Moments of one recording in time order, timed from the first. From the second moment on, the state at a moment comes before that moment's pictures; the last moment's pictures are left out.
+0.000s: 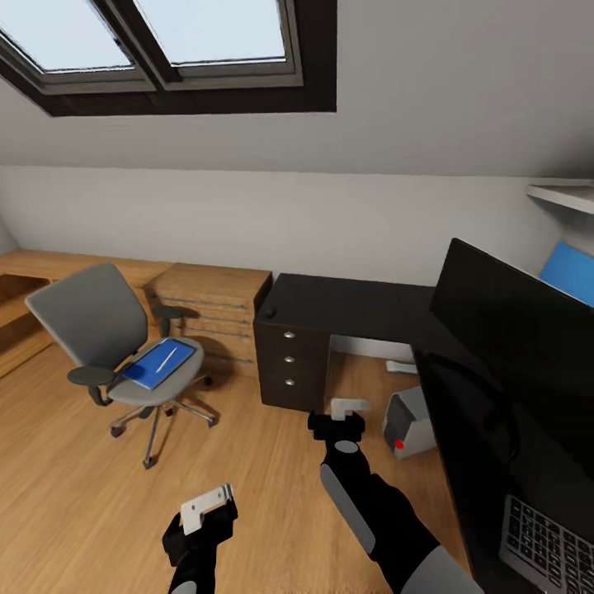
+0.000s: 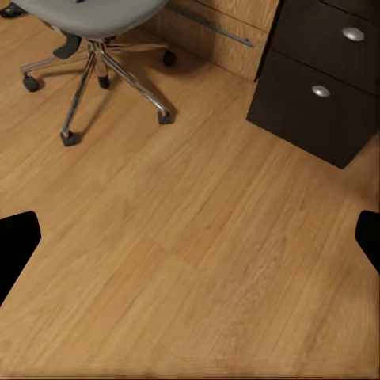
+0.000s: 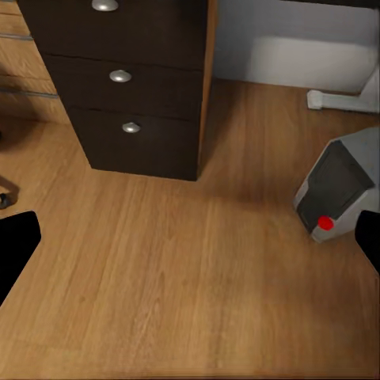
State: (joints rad) left arm 0.01 -0.02 -0.44 -1.49 0.39 0.14 0.79; right arm -0.53 0.13 0.52 -1.09 -0.38 0.37 -0.62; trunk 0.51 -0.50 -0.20
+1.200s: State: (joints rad) left arm 0.01 -0.02 -0.44 -1.49 0.39 0.14 0.79; right arm -0.53 0.13 0.41 -1.08 -0.37 0.37 -0.62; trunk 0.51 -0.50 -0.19
